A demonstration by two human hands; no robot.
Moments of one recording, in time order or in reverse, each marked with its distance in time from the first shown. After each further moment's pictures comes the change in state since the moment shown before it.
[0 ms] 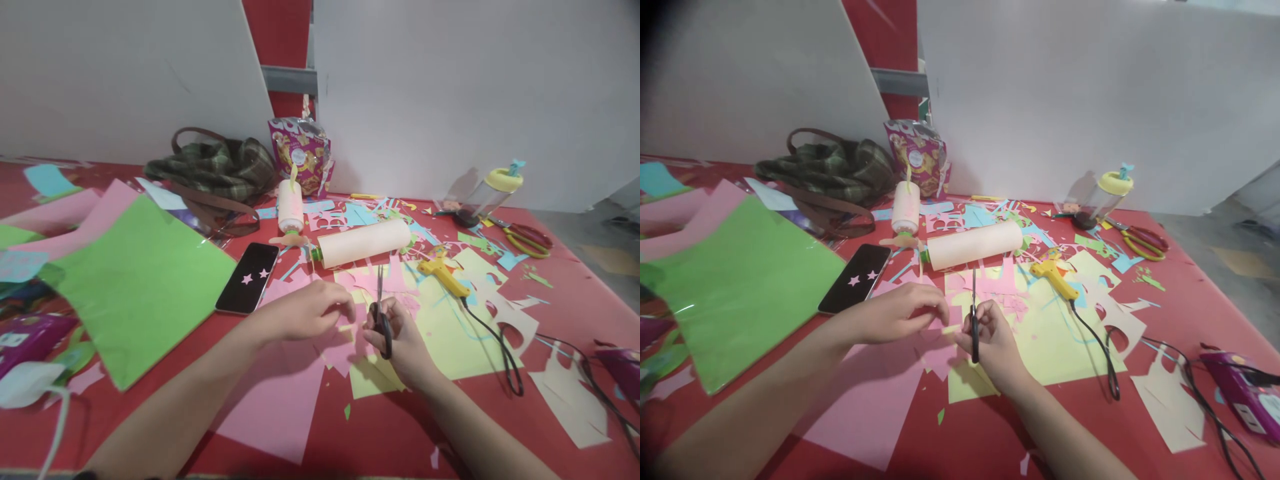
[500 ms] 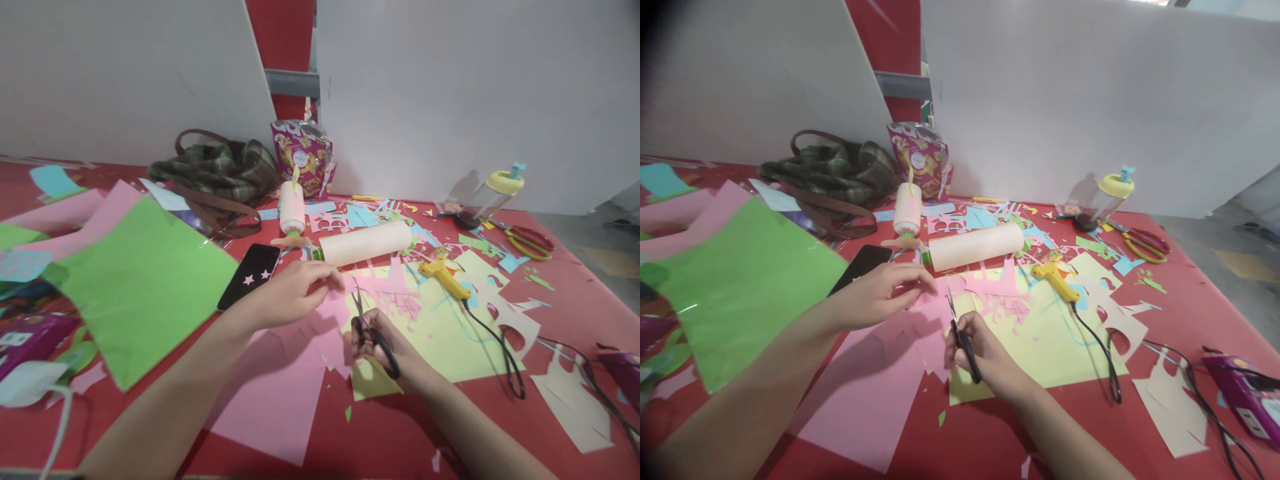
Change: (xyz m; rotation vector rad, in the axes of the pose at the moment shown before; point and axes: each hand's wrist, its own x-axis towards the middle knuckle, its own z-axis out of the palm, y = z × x) left_hand -0.010 0.003 -0.025 0.043 0.239 -0.092; right_hand -0.005 0.001 -0.002 0.112 -0.372 0.119
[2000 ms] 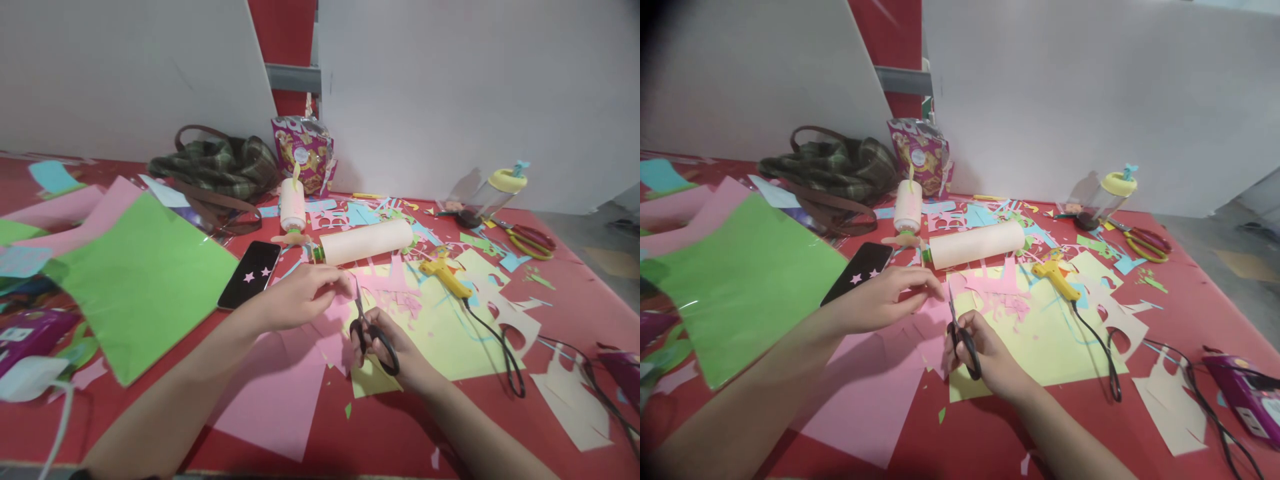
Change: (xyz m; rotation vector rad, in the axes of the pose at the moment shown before) left_hand 0.001 0.003 0.007 -0.064 -0.029 0.074; right_hand 0.000 -0.007 0.007 -0.046 0.007 -0.007
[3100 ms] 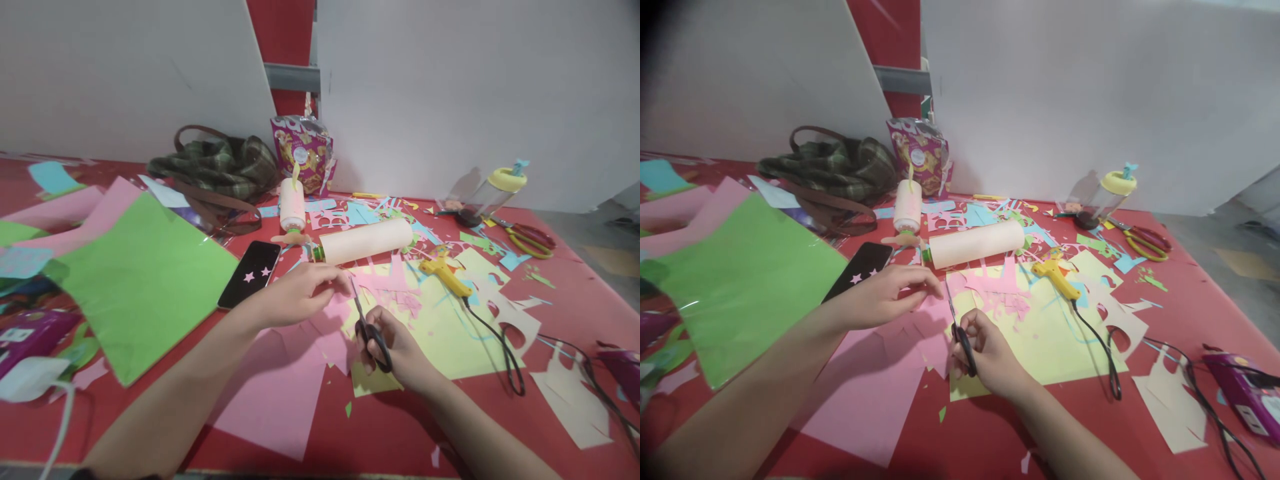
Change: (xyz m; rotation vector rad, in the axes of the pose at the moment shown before) left_hand 0.001 -0.003 -0.001 -0.005 -0.022 -0.032; right_hand 0.001 0.004 0.001 -0.020 0.122 0.035
